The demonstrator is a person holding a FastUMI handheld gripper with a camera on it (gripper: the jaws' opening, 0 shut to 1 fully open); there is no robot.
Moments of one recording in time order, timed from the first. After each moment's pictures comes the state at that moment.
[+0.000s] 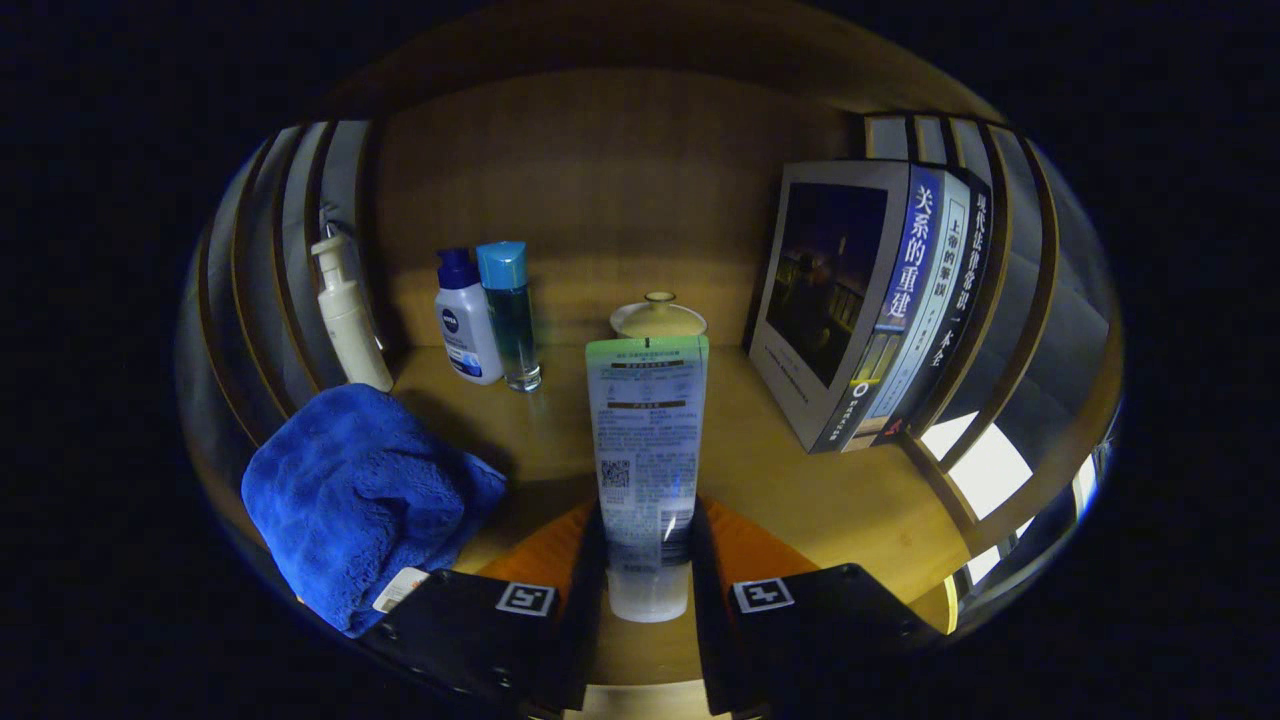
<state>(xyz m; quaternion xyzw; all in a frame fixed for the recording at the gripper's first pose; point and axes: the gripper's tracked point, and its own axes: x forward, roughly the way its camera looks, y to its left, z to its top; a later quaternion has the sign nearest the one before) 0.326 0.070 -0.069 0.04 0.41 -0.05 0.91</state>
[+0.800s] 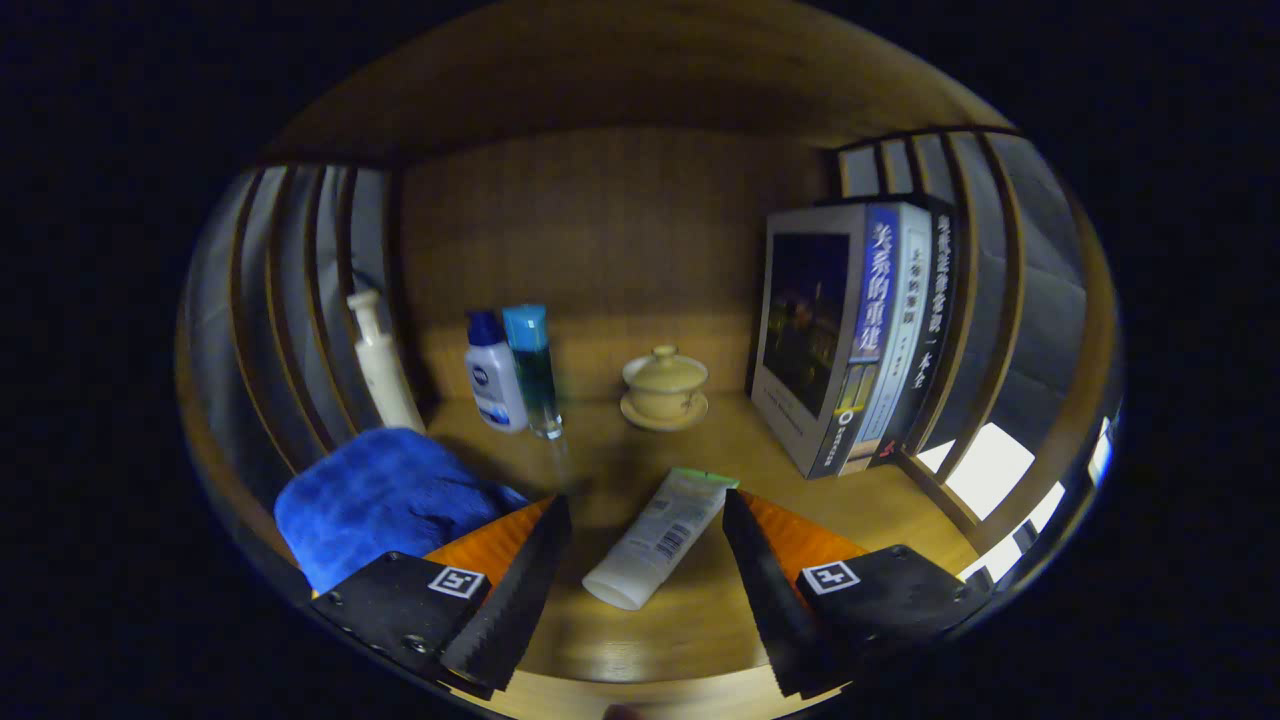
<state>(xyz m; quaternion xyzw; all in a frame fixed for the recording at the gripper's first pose) 0.317 0.074 -0.010 0.07 0.27 -0.04 0.96</state>
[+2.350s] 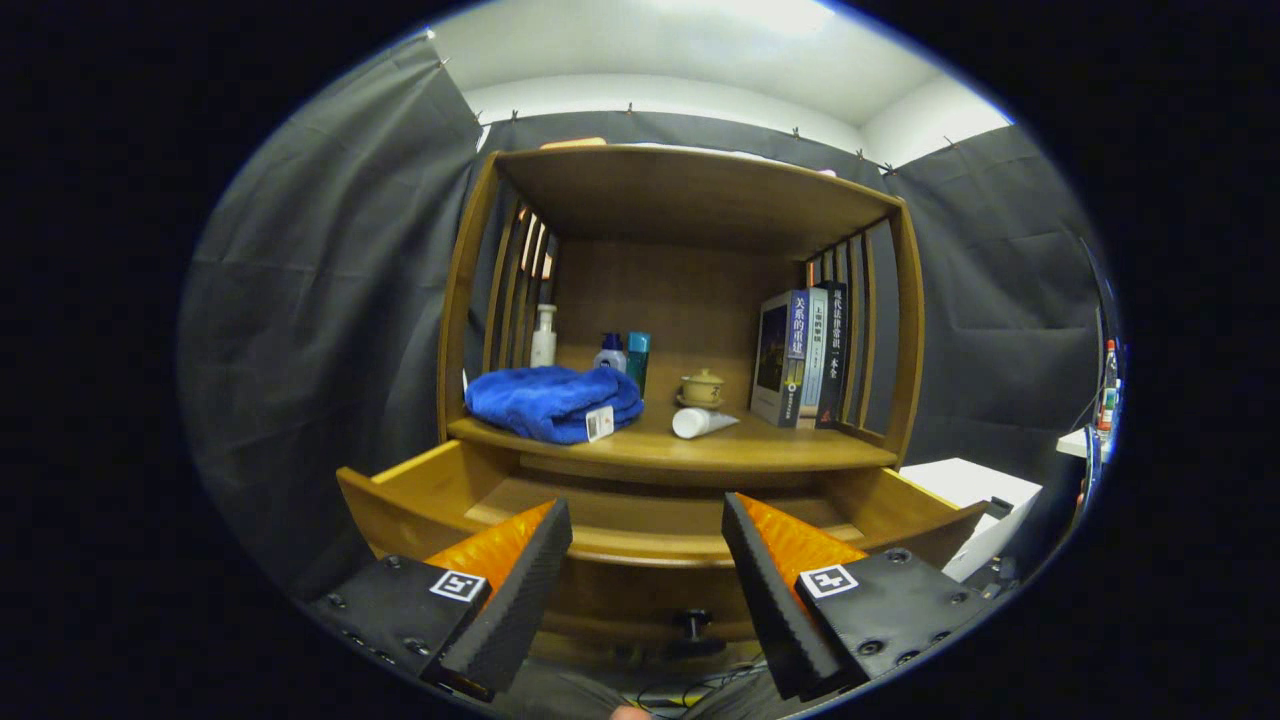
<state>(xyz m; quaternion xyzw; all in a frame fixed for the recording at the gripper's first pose) -0.043 0.042 -0.096 -0.01 0.16 0.01 0.99</state>
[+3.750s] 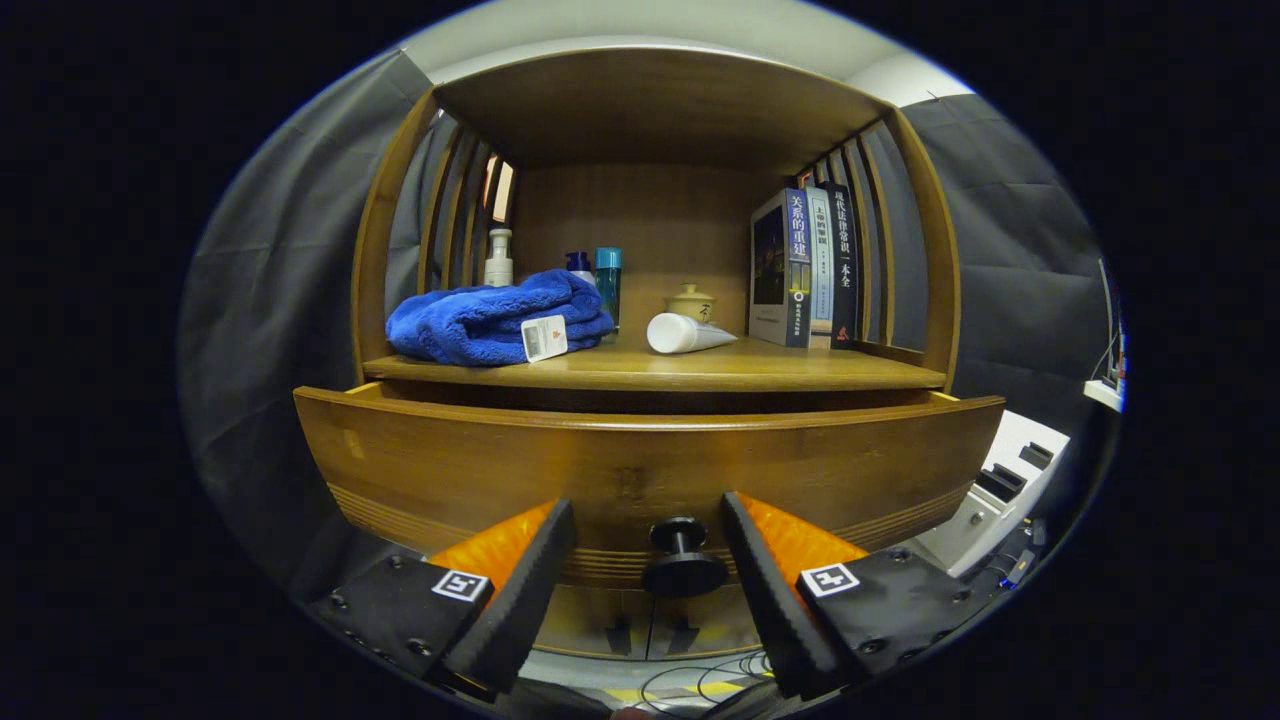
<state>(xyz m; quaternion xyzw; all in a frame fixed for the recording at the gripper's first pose) 0.036 0.020 -0.195 0.03 0.22 0.00 0.97</state>
